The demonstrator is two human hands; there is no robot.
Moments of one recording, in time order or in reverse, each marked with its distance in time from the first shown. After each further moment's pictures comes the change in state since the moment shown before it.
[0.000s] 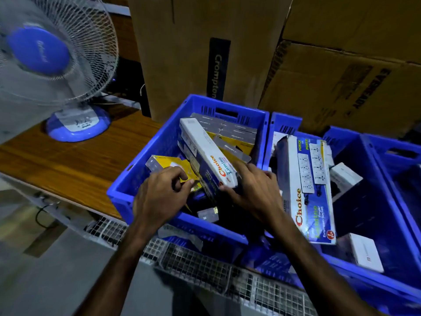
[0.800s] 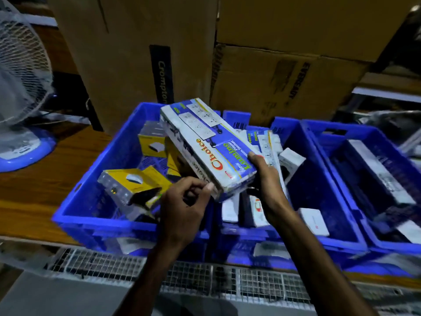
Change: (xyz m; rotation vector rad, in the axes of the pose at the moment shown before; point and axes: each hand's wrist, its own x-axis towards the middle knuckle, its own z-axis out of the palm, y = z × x) left_hand -0.027 0.118 0.058 -0.708 0.037 0.009; right_hand -0.051 0.061 -0.050 1.371 0.277 0.631
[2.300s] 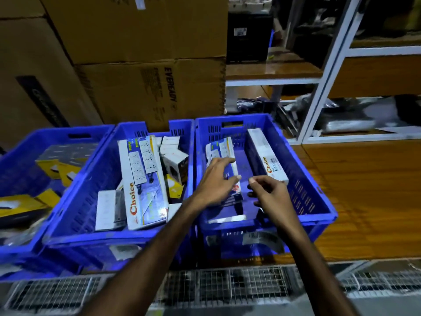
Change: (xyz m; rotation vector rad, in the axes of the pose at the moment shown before) left_hand -0.045 0.111 0.420 0.302 -0.672 0.002; right_hand -0.018 0.003 -0.410 -0.236 0.162 -0.205
